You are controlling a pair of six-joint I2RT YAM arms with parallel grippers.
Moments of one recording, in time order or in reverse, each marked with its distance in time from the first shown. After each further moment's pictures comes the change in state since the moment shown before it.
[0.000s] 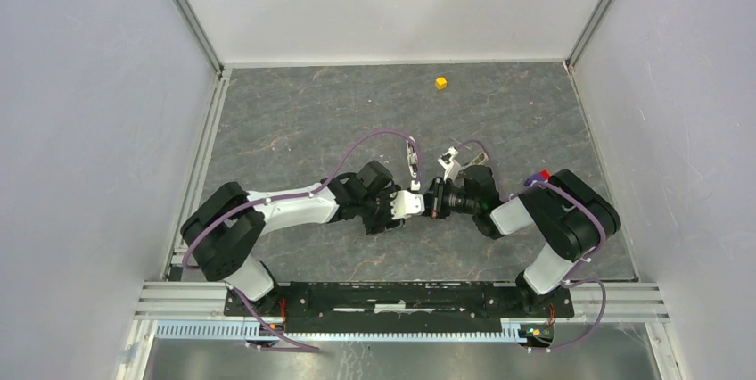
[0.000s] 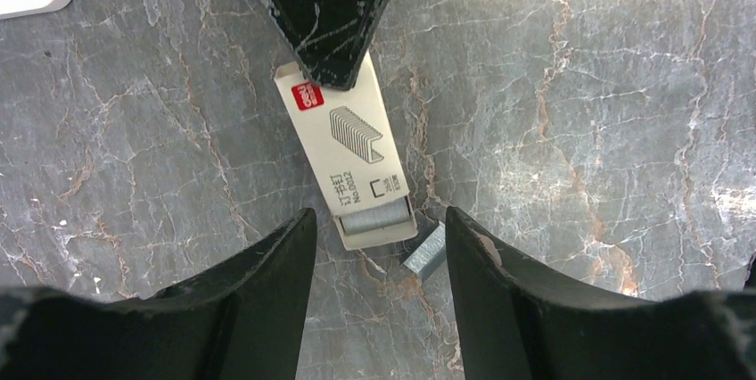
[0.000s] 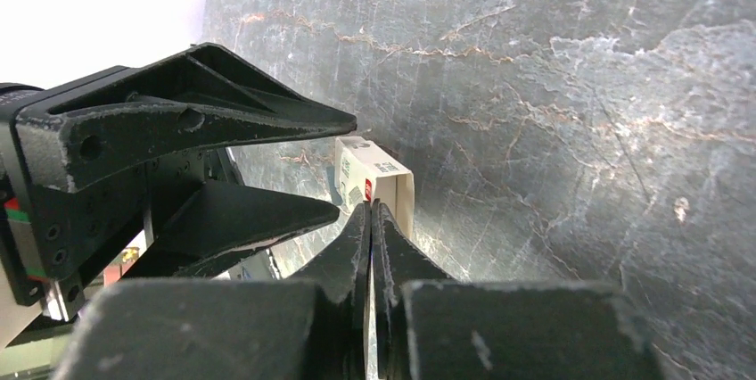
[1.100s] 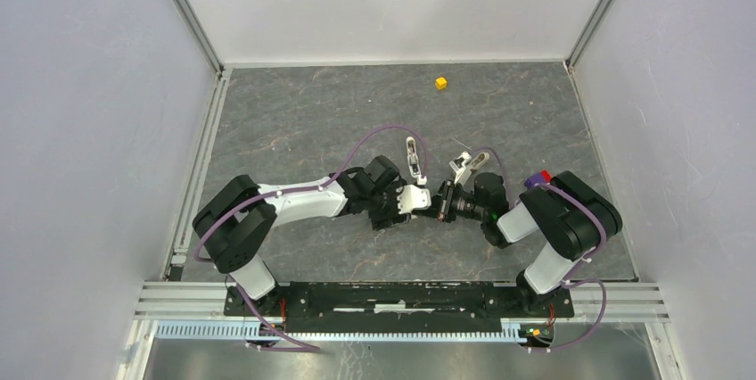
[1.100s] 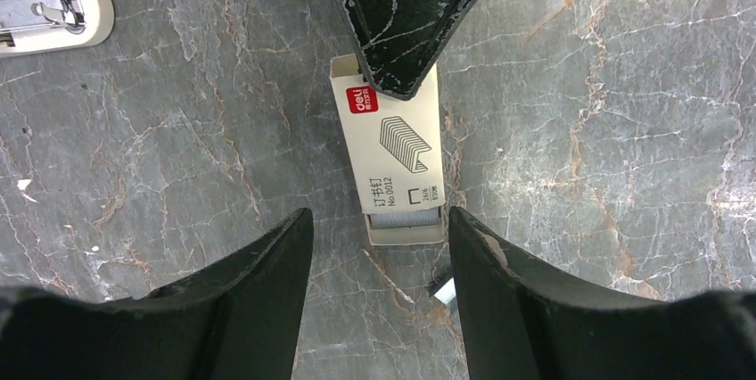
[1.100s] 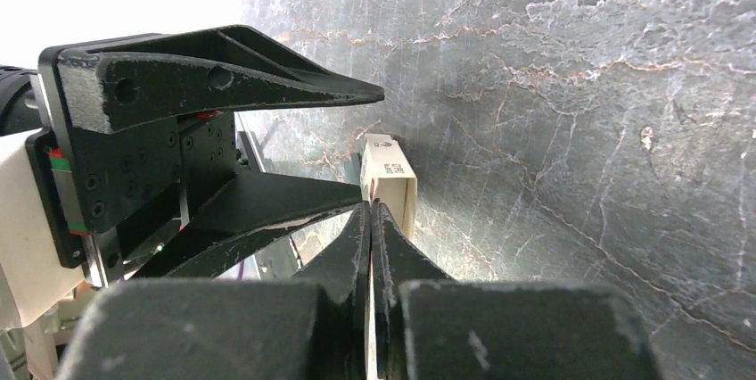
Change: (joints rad) left arm 0.000 0.073 0.081 -0.015 -0.019 0.004; right arm -0.047 0.000 -0.113 0.188 -0.006 0.130
